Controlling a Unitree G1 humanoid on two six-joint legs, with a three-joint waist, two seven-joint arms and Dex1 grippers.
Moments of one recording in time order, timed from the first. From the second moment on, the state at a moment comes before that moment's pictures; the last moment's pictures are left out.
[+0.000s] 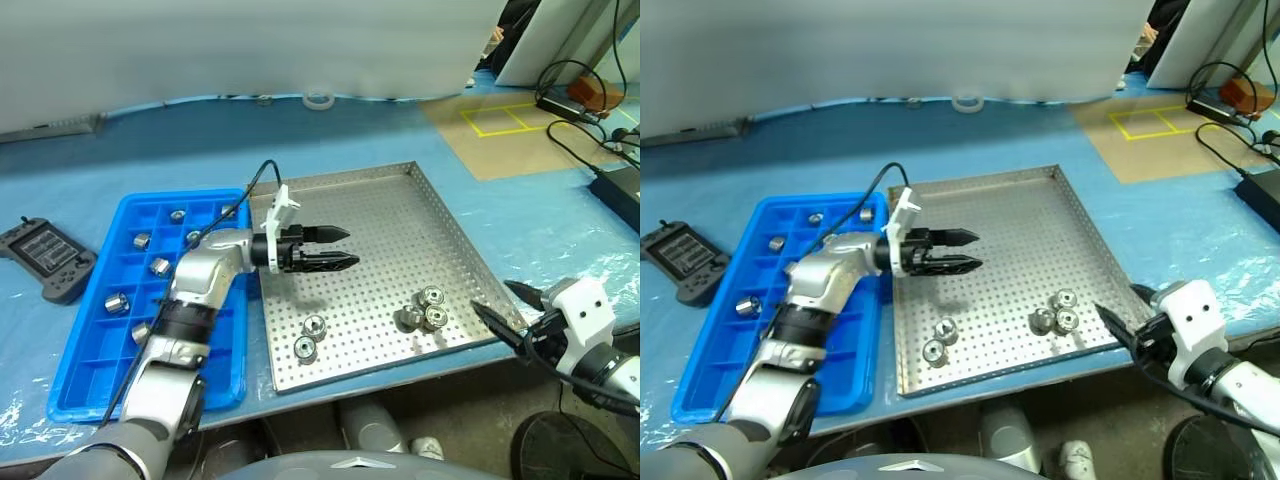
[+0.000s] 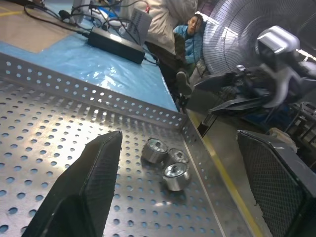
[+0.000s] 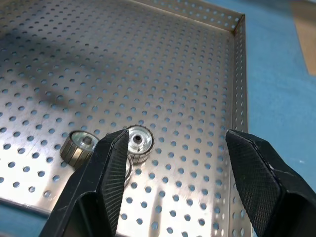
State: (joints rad) left arm -0.51 0.23 -0.05 0.00 -0.44 0.71 -1.20; right arm 0.38 -0.66 -0.50 -0.68 0.42 0.56 0.62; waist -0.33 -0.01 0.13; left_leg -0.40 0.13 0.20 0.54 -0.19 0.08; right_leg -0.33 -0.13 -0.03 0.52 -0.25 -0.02
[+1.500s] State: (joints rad) left arm -0.47 0.34 -0.12 -0.38 -0.74 0.97 -0.70; right arm 0.28 -0.80 -0.43 -0.28 0.41 0.48 0.83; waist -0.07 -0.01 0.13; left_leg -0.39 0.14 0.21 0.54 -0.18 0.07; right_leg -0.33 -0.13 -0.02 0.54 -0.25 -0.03
